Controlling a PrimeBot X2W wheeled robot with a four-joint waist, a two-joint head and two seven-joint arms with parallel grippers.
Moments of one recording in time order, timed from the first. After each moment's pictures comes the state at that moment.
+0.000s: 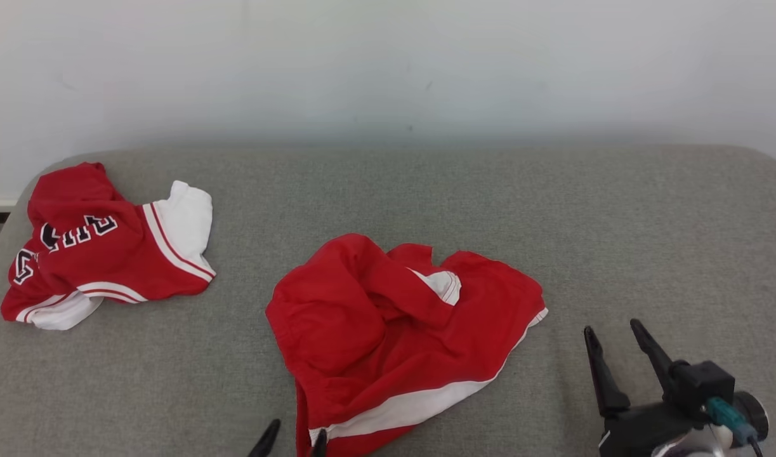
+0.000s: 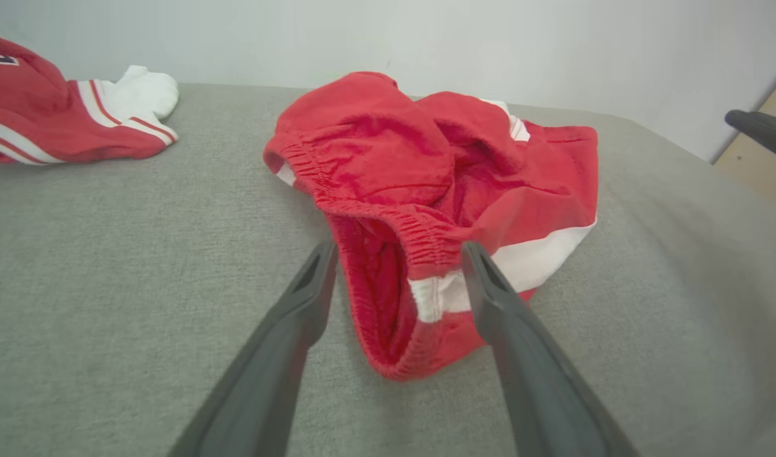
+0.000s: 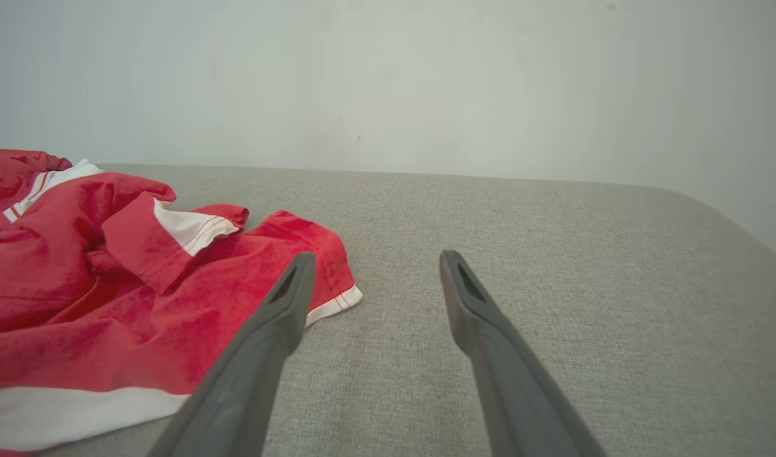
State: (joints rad) left arm 0.09 0.09 -0.24 0.20 -0.17 -0.12 -0.26; right arm -0.13 -0.20 0.12 0.38 0.21 0.13 -0.24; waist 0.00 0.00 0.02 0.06
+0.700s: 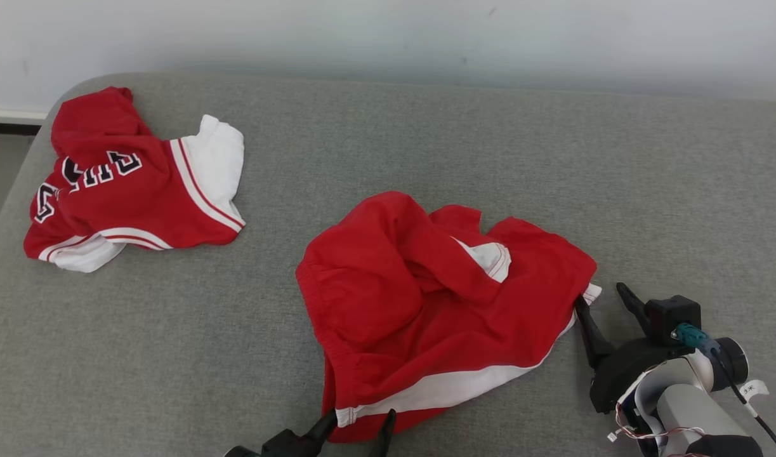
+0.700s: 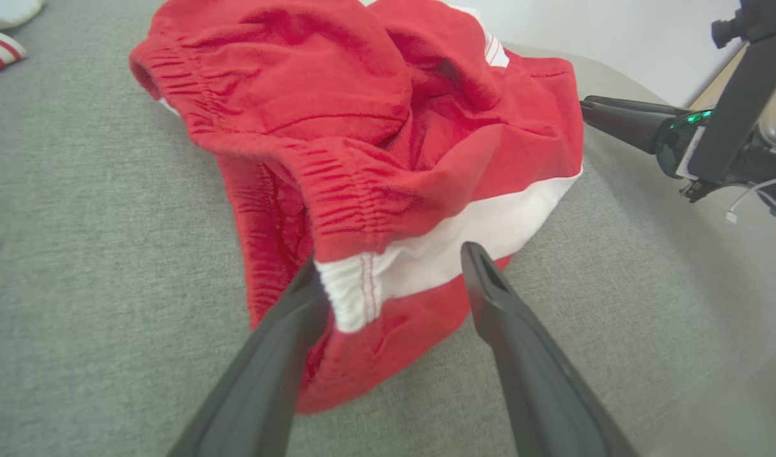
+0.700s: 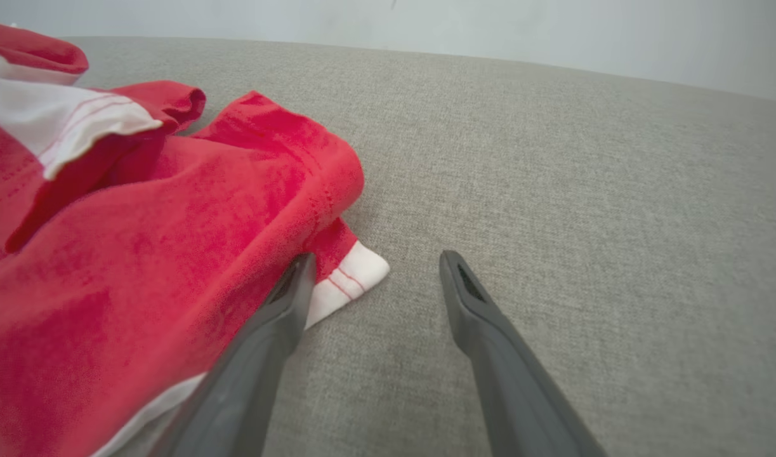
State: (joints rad) left arm -0.10 0.07 -0.46 0.35 -0.23 -0.13 -0.26; right arm -0.47 -0.23 0.26 0.85 0.27 0.13 -0.26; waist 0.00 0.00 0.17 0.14
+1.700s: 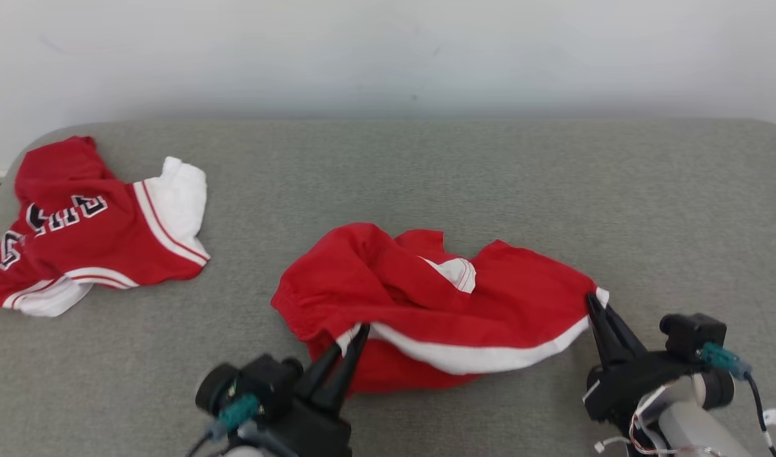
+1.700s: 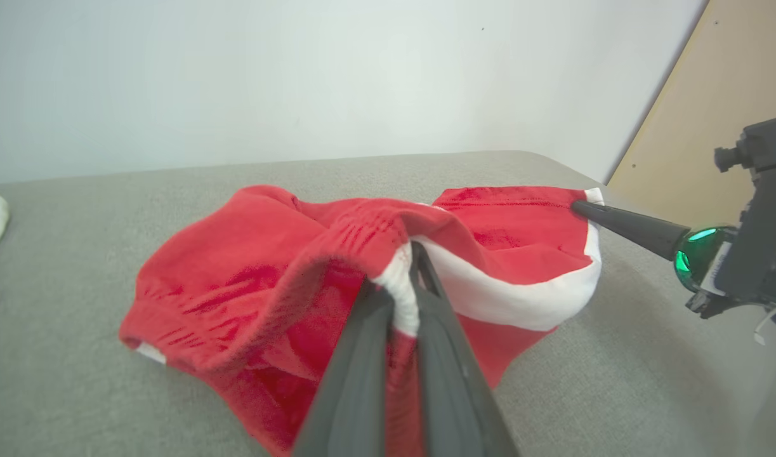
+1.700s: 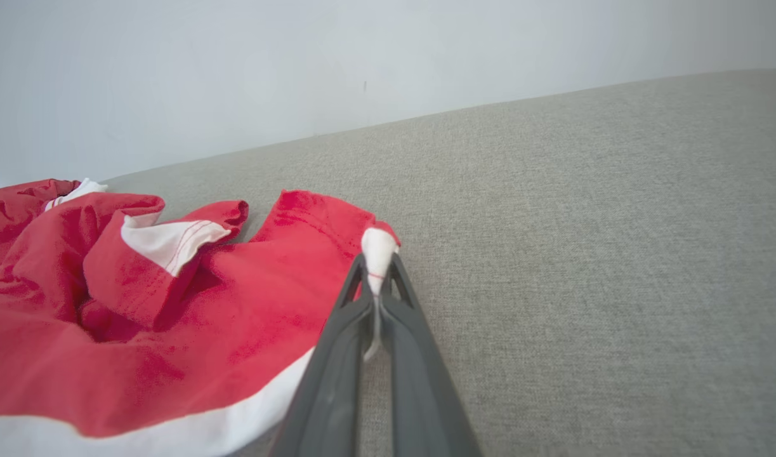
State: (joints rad) left arm -0.26 0.15 -0.52 0.30 -0.35 -0.13 -0.26; right arm -0.37 -0.27 0.36 0.67 0.60 0.13 -0.26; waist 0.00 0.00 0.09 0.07
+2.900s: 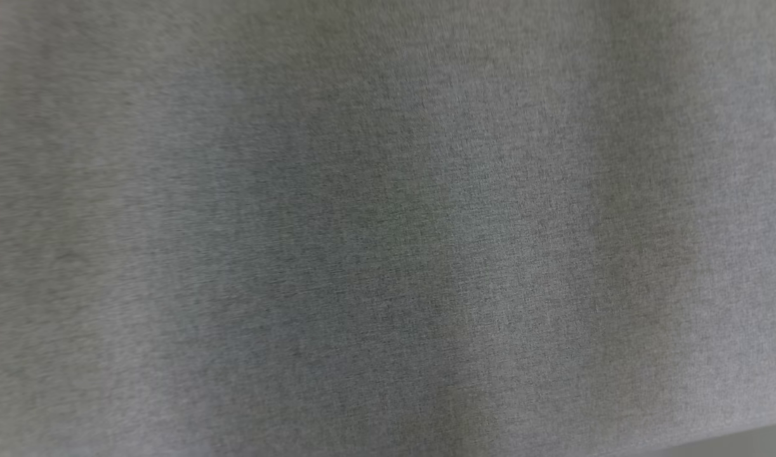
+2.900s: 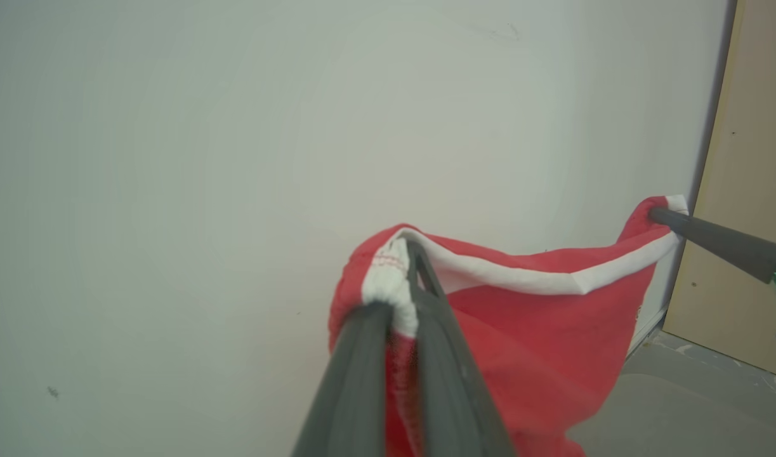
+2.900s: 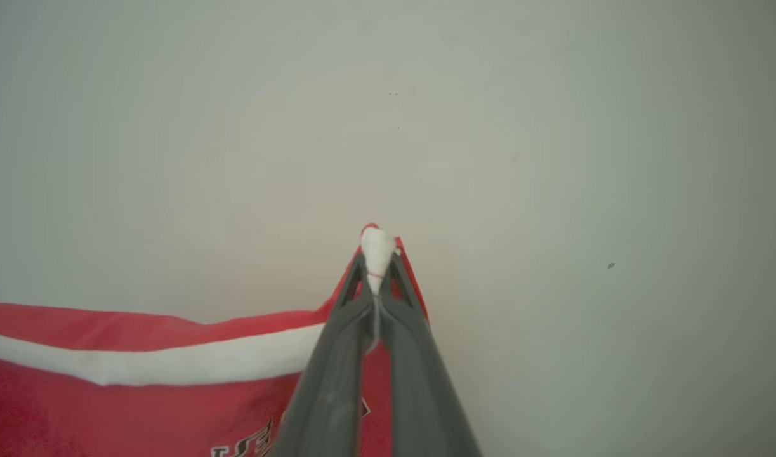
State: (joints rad) left arm -1.94 0.23 -0.72 0.83 -0.75 -0.13 -0.07; right arm -1.79 -0.30 0.31 0.95 0.74 0.13 -0.03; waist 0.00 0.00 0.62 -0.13
